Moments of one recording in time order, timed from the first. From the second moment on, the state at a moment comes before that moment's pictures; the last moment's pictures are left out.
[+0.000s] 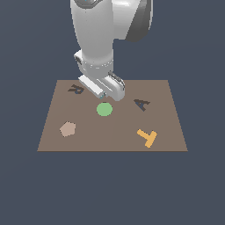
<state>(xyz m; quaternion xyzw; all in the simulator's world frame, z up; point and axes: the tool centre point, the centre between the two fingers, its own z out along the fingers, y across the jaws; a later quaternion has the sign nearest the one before) -0.082 -0.040 0.034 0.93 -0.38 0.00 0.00</state>
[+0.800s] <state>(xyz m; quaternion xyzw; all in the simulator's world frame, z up) -0.032 -0.004 0.037 1.00 -0.08 0.00 0.00</state>
